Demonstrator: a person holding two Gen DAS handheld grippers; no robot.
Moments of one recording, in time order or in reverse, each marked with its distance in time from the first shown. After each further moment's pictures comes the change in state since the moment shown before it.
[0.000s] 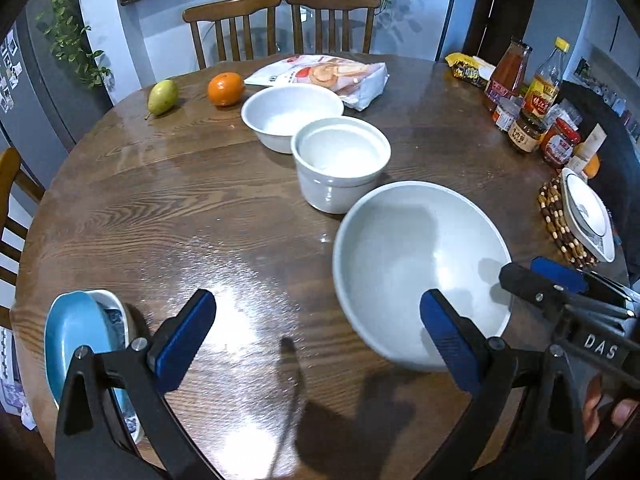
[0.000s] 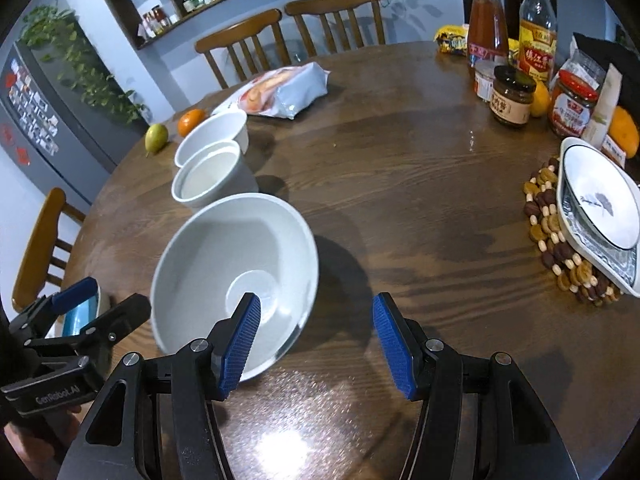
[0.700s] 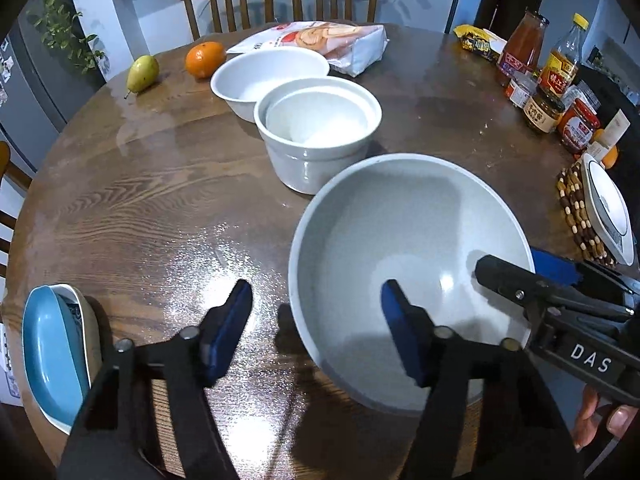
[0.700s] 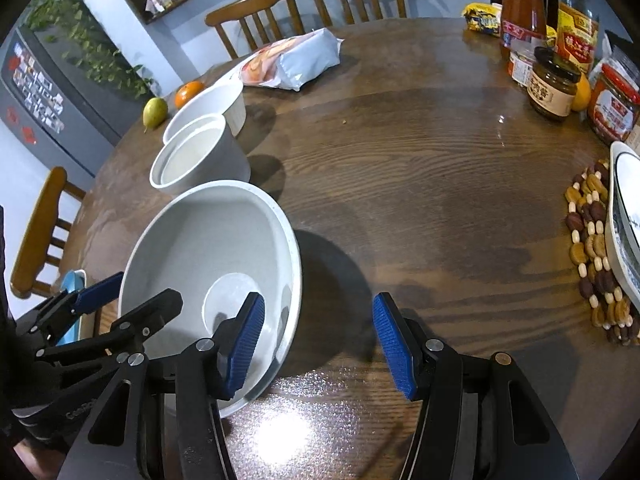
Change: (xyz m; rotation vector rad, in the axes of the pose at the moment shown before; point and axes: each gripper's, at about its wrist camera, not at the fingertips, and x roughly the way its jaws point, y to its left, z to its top) left arm 0.040 -0.021 0.004 -0.007 0.093 0.014; right arm 0.038 -0.010 0.014 -0.058 0.089 0.052
